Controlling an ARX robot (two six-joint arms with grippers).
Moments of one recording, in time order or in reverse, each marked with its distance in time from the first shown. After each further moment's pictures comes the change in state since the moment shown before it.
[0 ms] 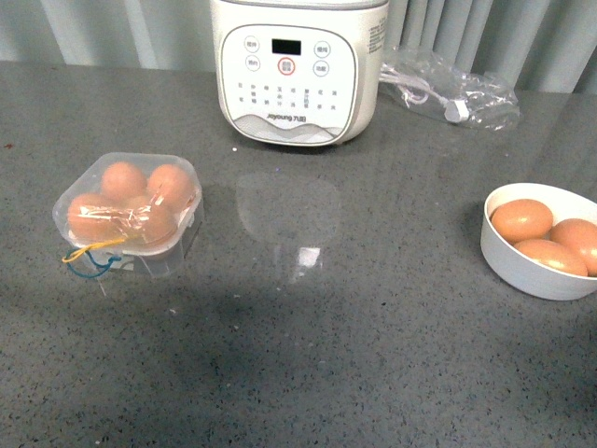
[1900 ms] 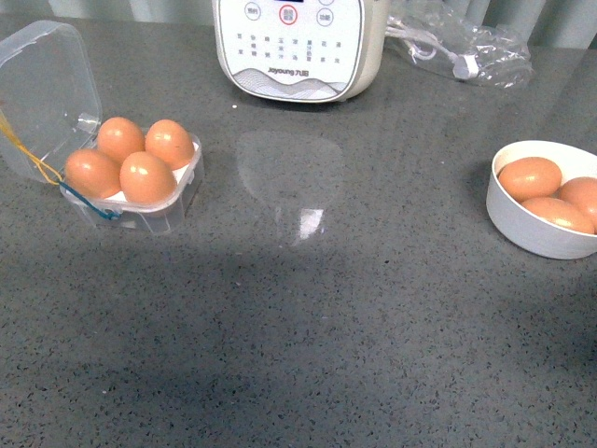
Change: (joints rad) left arm 0.219 0.218 0.316 -0.479 -0.221 -0.239; right arm 0.001 0.000 0.000 0.000 0.000 0.000
